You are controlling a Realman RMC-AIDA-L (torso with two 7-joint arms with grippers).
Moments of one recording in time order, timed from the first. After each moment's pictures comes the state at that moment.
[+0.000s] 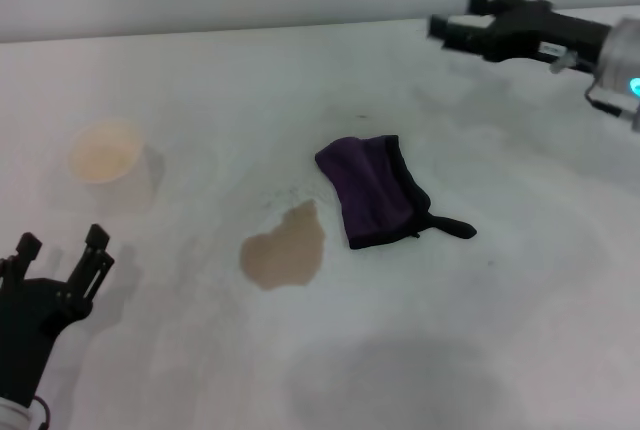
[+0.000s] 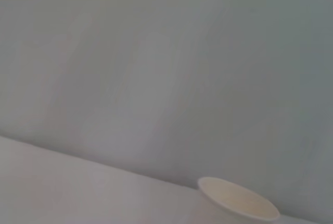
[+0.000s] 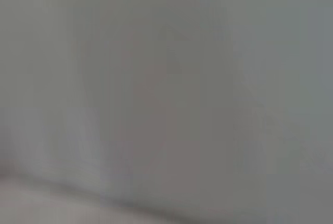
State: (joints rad) left arm -0.12 -2.09 2.84 0.41 -1.16 1.26 -0.24; right arm 0.65 2.01 -0.46 -0.45 1.21 1.17 -1.79
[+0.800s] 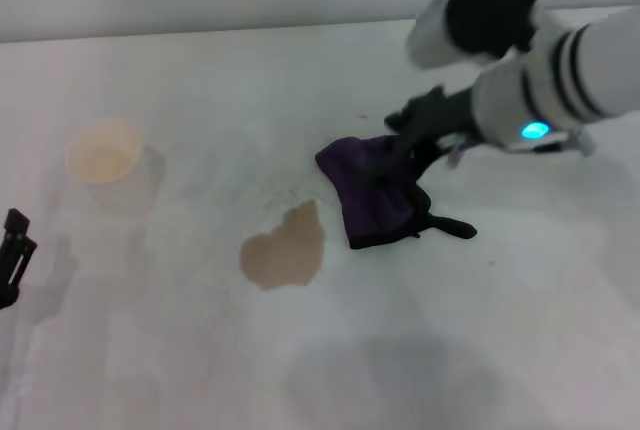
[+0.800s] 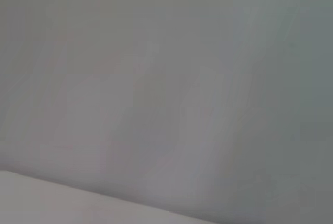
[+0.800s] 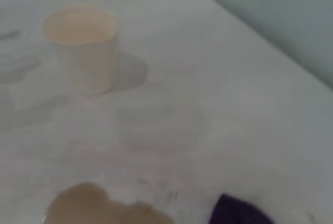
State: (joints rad) left arm -0.13 -2.08 2.83 0.32 -1.26 1.35 -0.25; right arm 0.46 2.01 -1.62 -1.35 0.74 1.11 -0.70
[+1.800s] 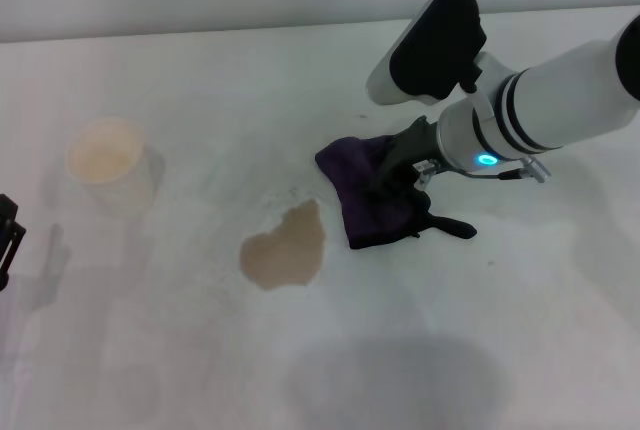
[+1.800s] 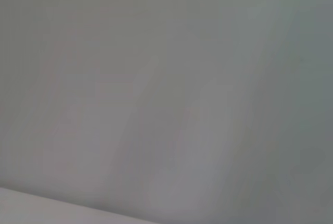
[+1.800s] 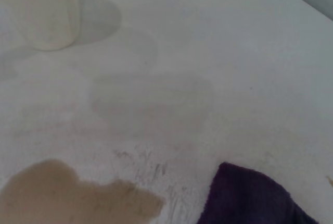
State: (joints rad) left arm -0.16 -2.08 2.83 0.30 -1.28 1.37 -0.25; right arm 0.57 2.03 -1.75 -1.05 0.72 0.88 -0.61
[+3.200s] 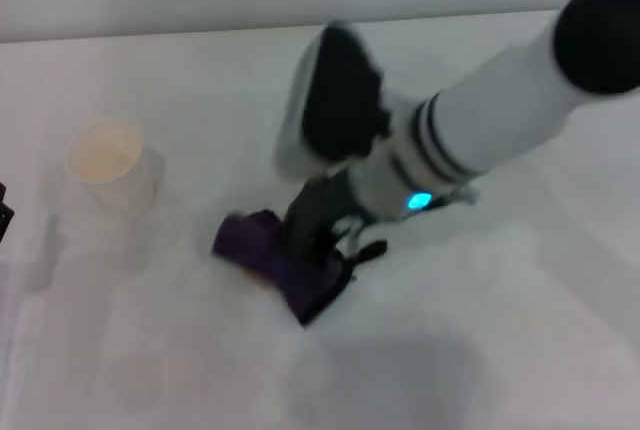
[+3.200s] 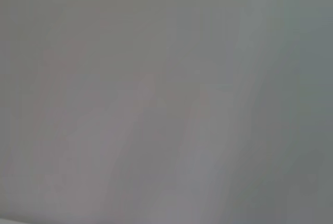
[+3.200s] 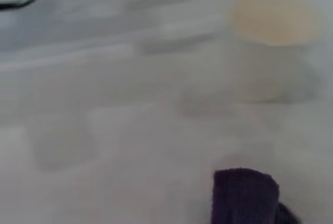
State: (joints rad) left arm -0.19 -2.08 2.82 0.26 -1.28 1.39 -0.25; right arm 0.65 2.02 -1.91 -1.15 0.94 1.02 -0.80
